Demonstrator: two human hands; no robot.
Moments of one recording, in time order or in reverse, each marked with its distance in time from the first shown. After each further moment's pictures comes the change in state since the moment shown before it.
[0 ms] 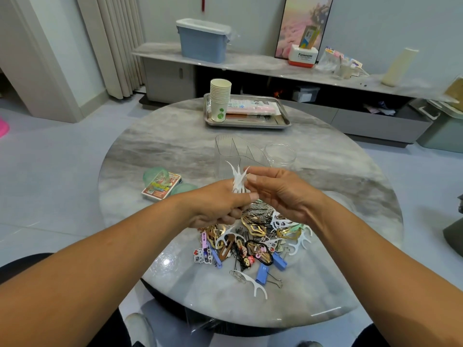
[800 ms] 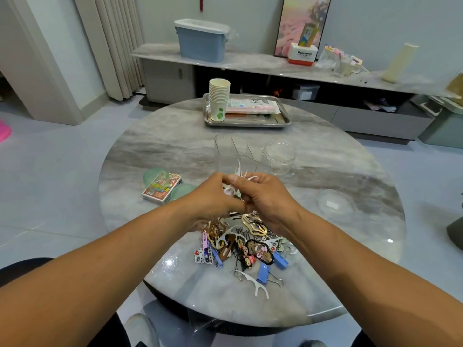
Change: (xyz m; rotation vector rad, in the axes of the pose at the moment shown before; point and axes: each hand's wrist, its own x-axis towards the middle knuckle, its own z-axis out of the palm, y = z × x) left_hand -0.006 -0.004 -0.002 0.153 0.316 0.031; right_hand 0.001 0.030 0.033 -0.246 0.095 -0.174
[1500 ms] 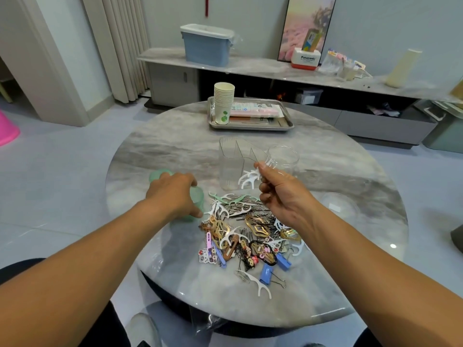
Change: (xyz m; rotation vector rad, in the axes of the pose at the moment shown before) left_hand 0.003 -0.030 -0.070 1.070 0.312 -0.075; right_hand 0.011 -0.009 -0.022 0.314 0.207 0.161
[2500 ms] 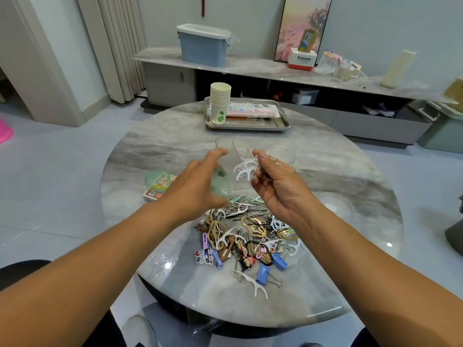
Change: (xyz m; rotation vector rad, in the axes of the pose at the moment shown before) left_hand -0.007 0.036 0.000 -0.413 0.188 0.380; right_hand -0.014 -0.011 0.013 0.218 -0.126 -0.111
